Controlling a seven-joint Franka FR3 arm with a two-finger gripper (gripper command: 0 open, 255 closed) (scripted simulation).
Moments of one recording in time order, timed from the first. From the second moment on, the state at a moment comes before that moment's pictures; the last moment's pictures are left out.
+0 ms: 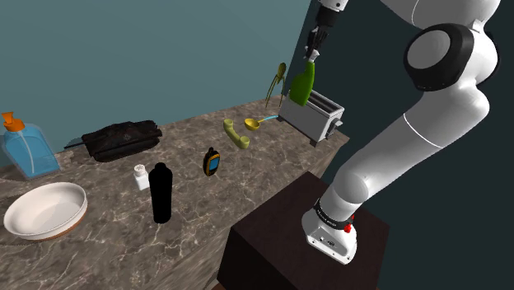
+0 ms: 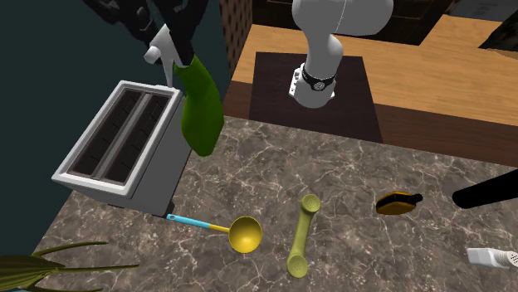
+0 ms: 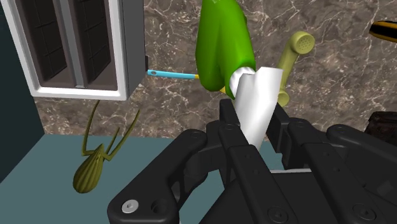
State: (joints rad) arm -0.12 -0.21 -0.45 -1.68 -0.02 1.53 -0.54
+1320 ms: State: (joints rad) arm -0.07 -0.17 -0.38 -1.47 0.00 1.36 -0.42
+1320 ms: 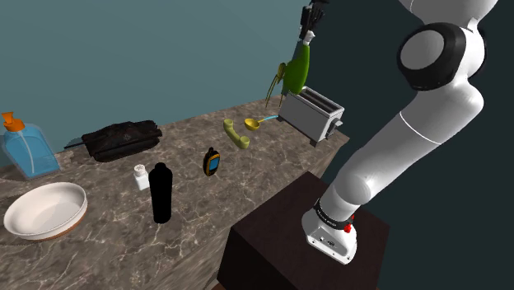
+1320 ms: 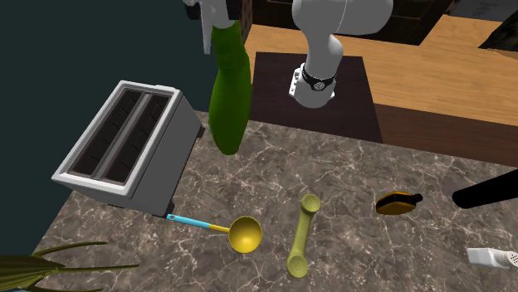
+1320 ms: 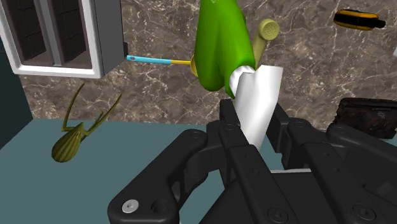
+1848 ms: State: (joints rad) arm 0.00 -0.24 -0.25 -1.62 -0.01 1.44 -0.21
